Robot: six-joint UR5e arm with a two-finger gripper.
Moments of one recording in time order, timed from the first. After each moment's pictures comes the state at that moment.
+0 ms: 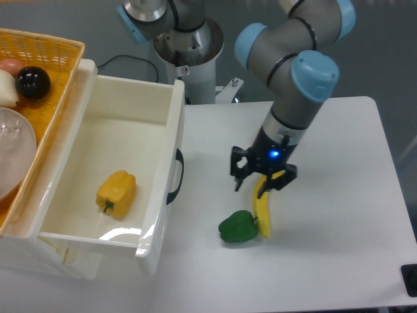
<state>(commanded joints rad) 2.58 -1.86 -1.64 -1.19 1.10 0.79</state>
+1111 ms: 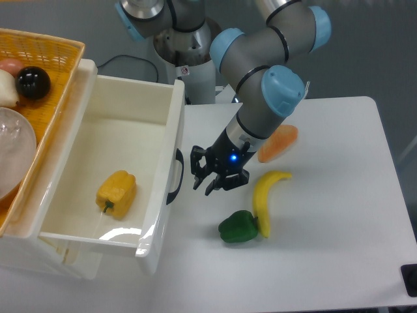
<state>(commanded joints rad) 2.58 -1.83 -1.64 -1.33 1.00 0.80</state>
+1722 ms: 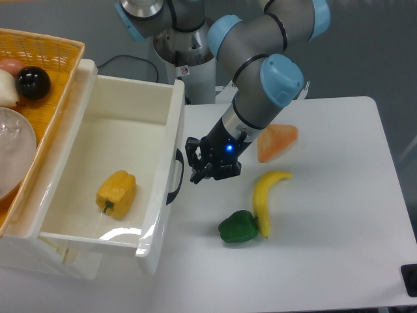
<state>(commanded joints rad) 2.57 -1.81 -1.64 -1.34 0.99 0.80</state>
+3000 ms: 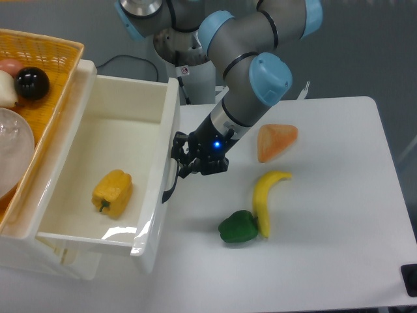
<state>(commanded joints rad) 2.55 -1.78 -1.66 -1.39 0.98 0.80</state>
